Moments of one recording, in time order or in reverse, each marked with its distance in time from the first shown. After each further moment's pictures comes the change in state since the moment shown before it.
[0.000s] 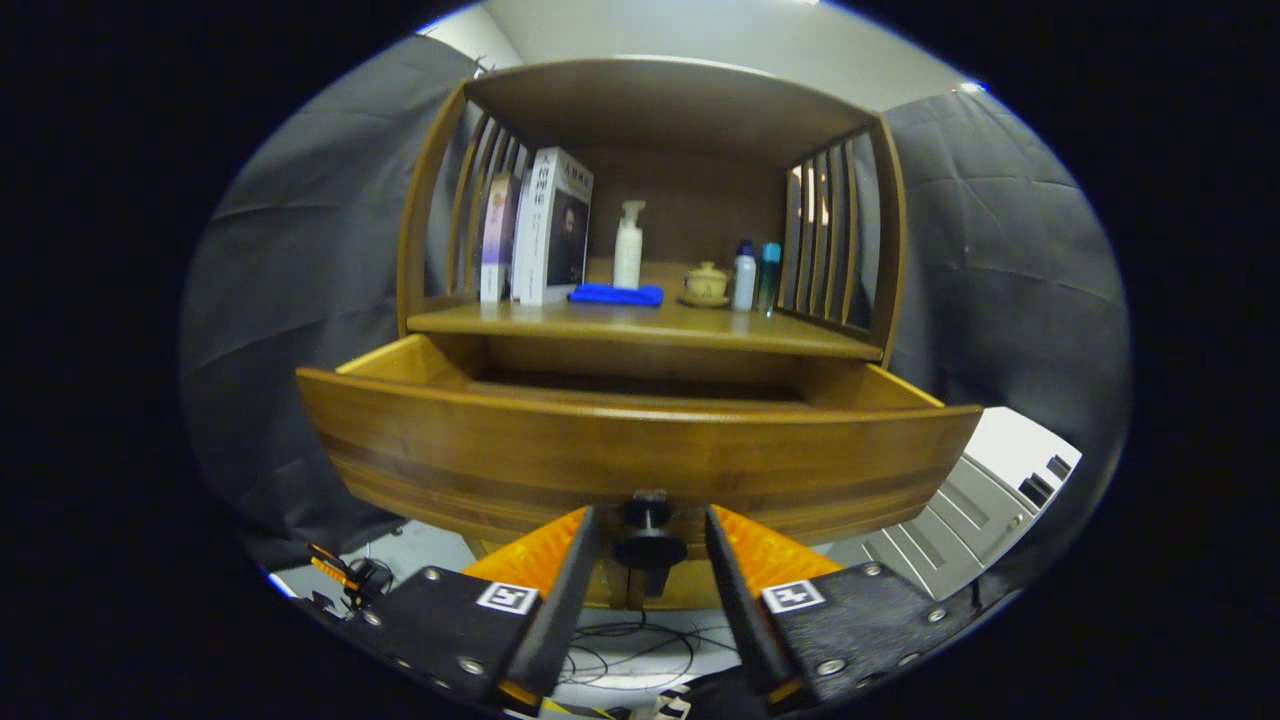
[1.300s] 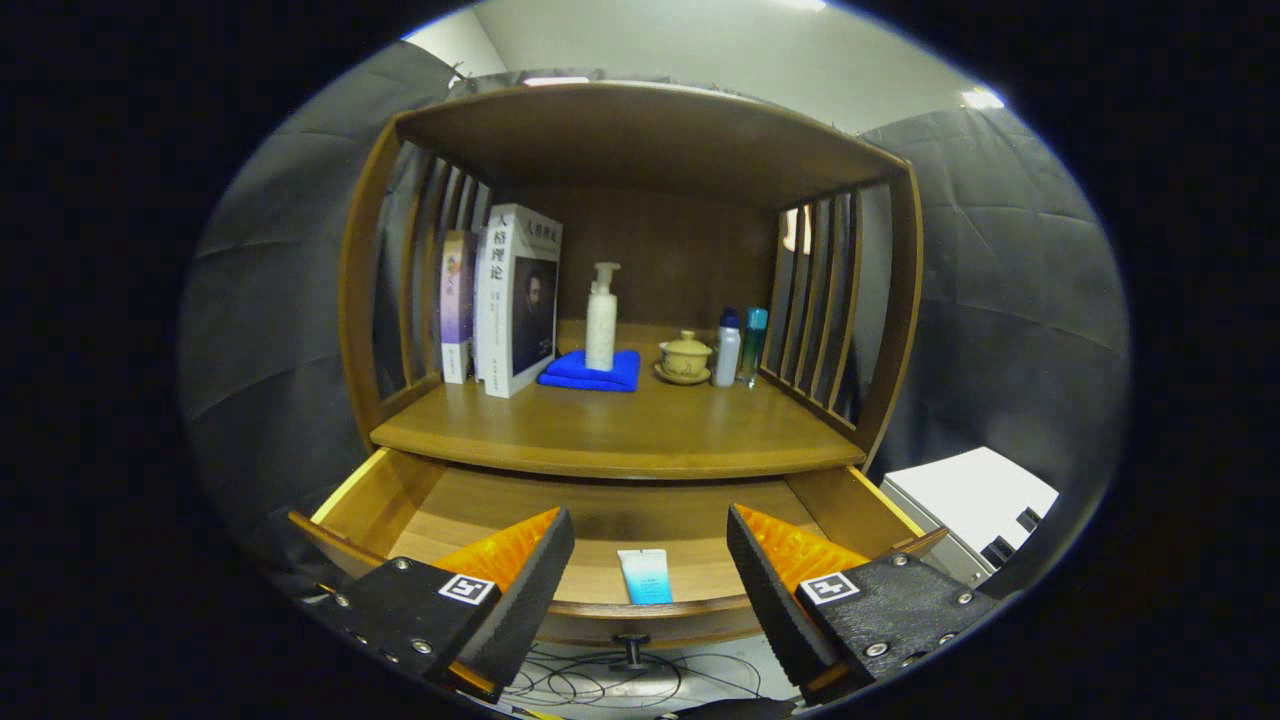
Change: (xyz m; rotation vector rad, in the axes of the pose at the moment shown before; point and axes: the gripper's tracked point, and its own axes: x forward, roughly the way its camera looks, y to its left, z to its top) arm 0.056 -0.018 0.104 -0.009 0.061 -0.102
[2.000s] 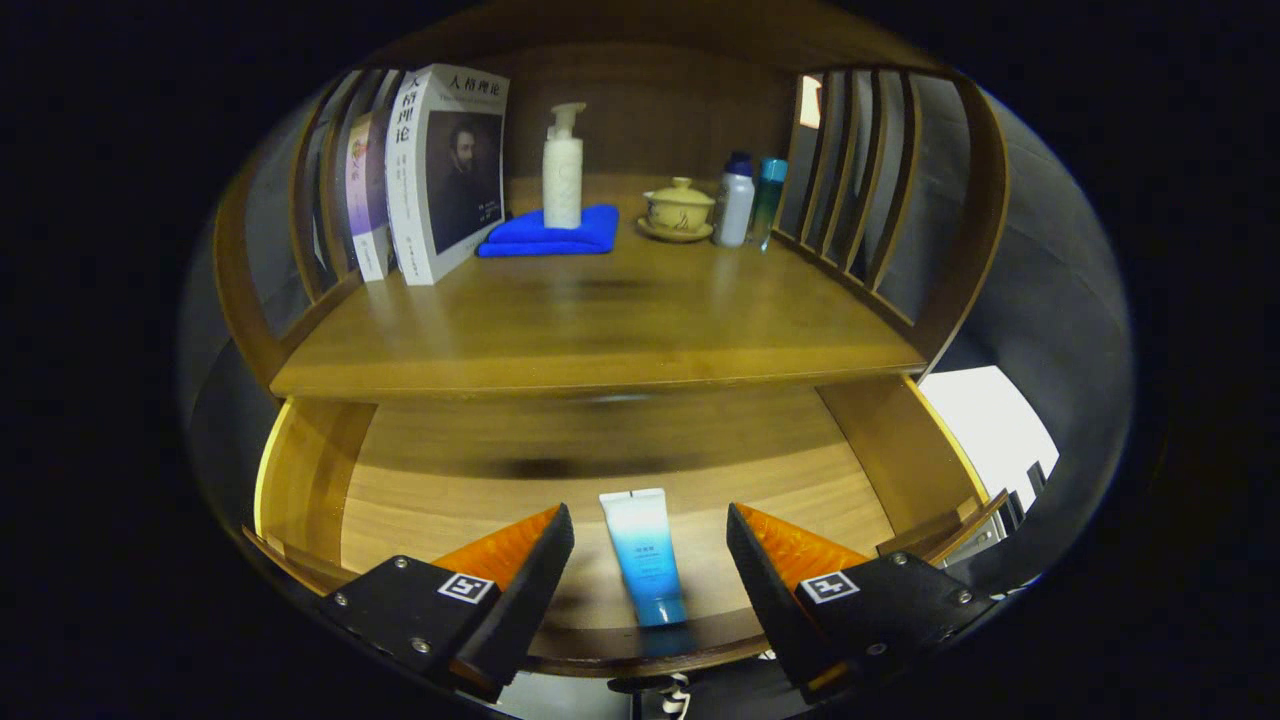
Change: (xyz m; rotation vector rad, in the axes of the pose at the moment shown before) arm 0.076 0.004 -0.076 0.017 0.439 -0.035
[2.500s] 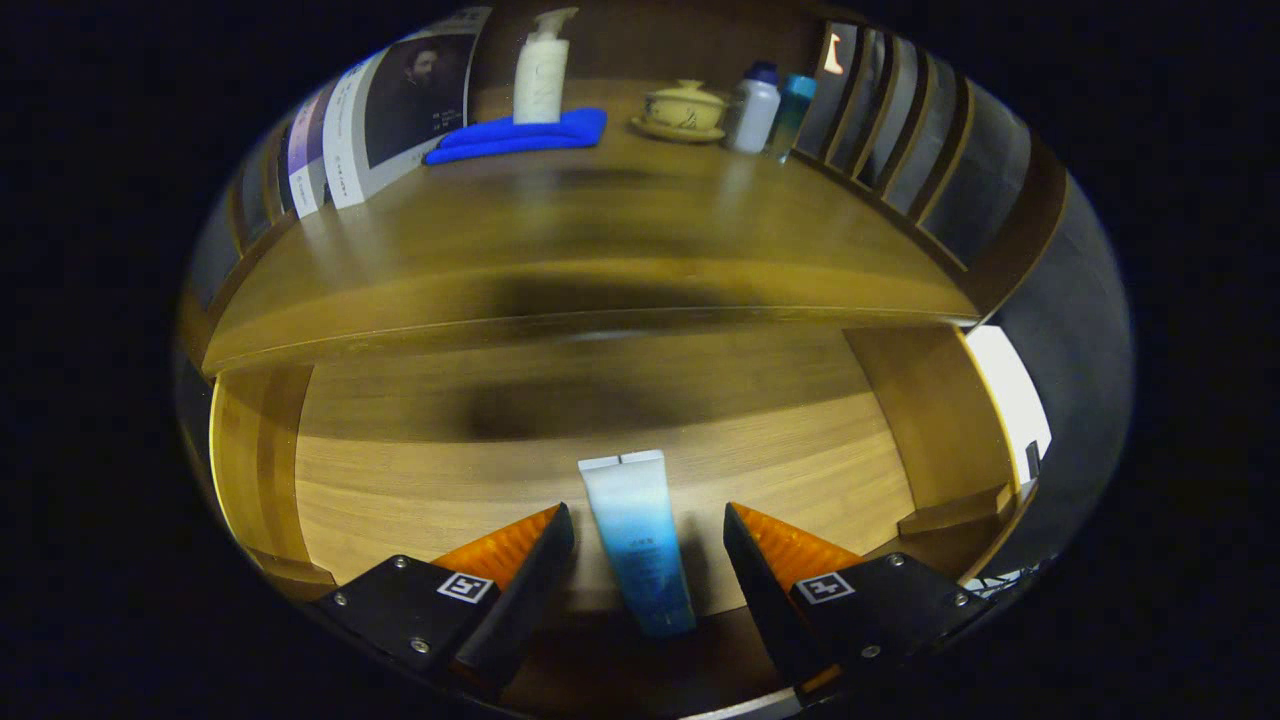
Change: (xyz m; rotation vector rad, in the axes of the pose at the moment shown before) arm 0.050 0.003 -0.038 -0.010 0.275 -0.041
